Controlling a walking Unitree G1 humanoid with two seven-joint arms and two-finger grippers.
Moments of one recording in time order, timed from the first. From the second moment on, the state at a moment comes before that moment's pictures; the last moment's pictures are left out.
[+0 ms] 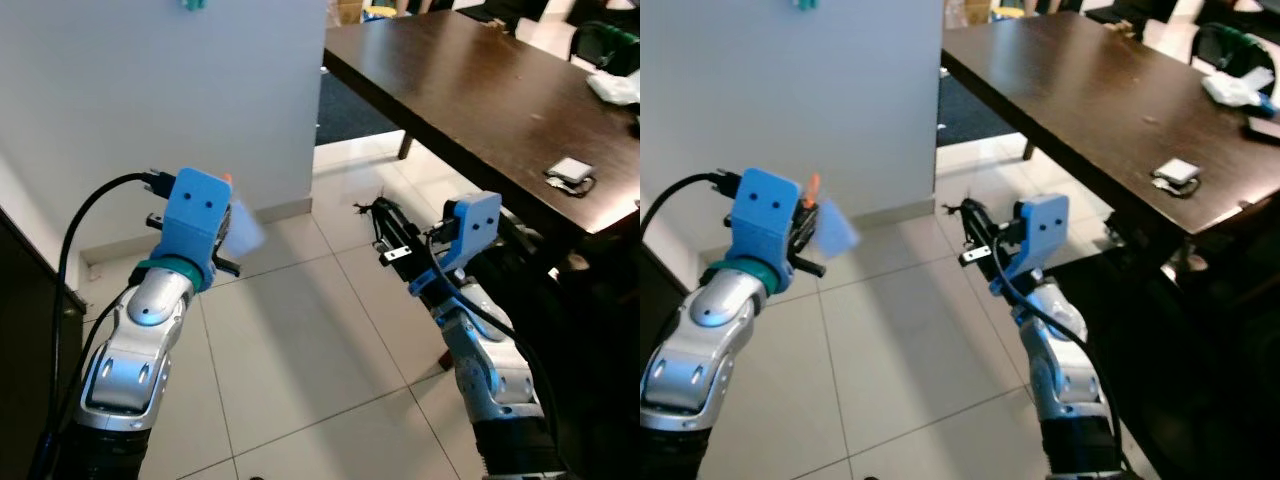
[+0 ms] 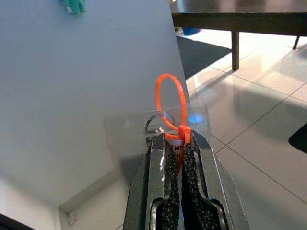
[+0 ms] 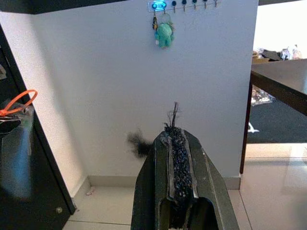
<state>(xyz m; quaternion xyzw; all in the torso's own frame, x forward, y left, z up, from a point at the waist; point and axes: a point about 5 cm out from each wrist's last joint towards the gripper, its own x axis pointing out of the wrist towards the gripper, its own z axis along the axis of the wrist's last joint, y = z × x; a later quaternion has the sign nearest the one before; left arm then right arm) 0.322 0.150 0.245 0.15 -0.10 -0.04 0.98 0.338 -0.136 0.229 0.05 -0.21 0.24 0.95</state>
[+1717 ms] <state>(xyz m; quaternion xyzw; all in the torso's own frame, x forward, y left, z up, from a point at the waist) 0.325 0.155 0.247 0.14 -0.10 -0.03 0.98 0.338 -0.135 0.228 0.04 -0.21 0.24 0.95</state>
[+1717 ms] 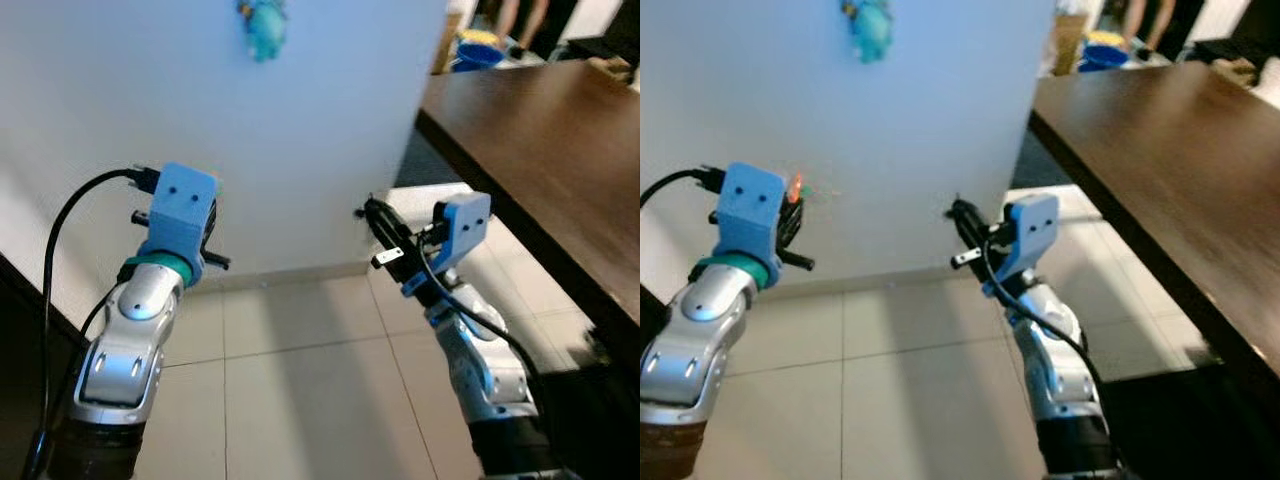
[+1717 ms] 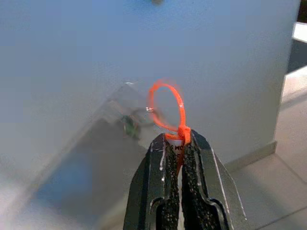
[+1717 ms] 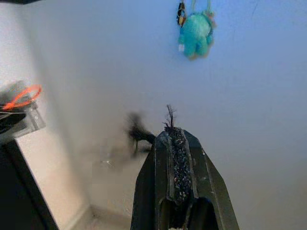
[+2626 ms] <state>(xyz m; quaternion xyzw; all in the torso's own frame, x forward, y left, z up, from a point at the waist) 0.316 0.136 0.254 0.14 -0.13 -0.10 0.98 0.349 -0.167 0.259 0.05 -0.26 0.15 0.95</state>
